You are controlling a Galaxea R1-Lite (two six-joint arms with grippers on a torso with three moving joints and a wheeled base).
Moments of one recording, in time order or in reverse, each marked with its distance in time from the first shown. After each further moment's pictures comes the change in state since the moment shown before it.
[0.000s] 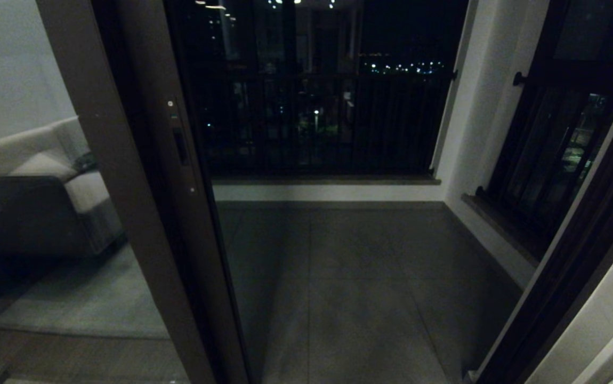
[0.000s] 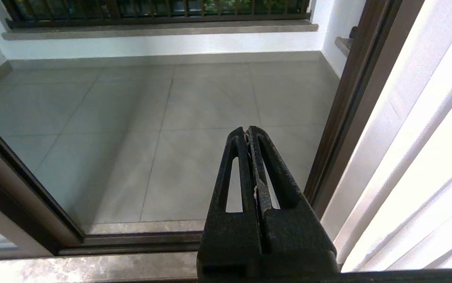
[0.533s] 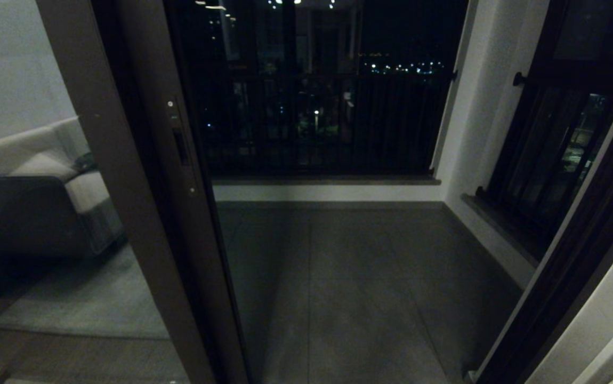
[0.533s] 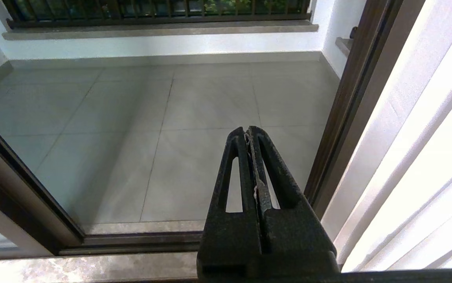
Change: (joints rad) left arm 0.037 -0.267 0.415 -0.027 -0.073 -0.177; right arm 0.000 0.000 0.000 -0.001 0.001 -0.001
